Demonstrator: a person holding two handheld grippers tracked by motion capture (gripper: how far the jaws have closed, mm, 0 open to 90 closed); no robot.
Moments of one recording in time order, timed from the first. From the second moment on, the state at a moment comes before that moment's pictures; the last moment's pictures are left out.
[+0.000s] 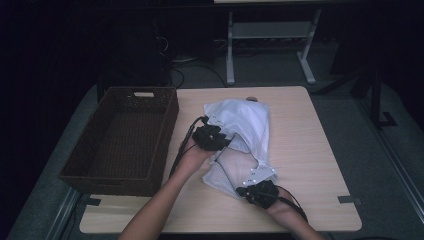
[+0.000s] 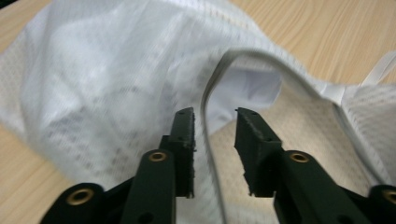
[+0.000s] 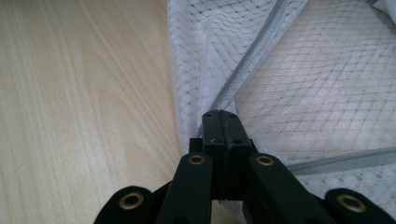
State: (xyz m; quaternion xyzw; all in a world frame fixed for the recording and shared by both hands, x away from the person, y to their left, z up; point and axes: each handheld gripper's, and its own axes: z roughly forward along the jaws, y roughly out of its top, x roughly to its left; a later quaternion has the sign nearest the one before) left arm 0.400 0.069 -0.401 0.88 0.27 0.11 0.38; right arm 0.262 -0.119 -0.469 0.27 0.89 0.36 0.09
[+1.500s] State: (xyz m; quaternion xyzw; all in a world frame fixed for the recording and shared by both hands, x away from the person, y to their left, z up) left arm 0.351 0.063 -0.454 0.94 0.16 0.06 0.29; right arm 0.320 -0.172 -0.463 0.36 0.86 0.34 0.13
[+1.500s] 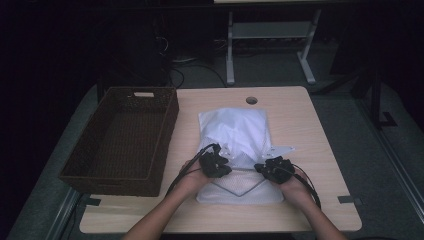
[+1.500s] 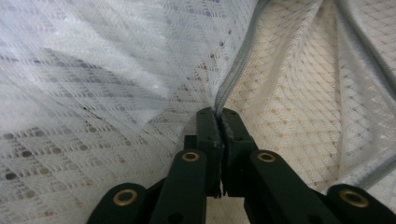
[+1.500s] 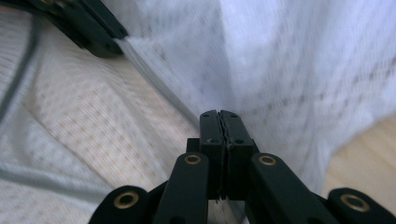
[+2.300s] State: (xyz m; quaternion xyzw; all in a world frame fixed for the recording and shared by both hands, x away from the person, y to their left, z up) left arm 0.325 0.116 -0.430 0.89 0.23 0.03 0.39; right arm 0.309 -0.203 -0.448 0.35 0.84 0.41 0.10
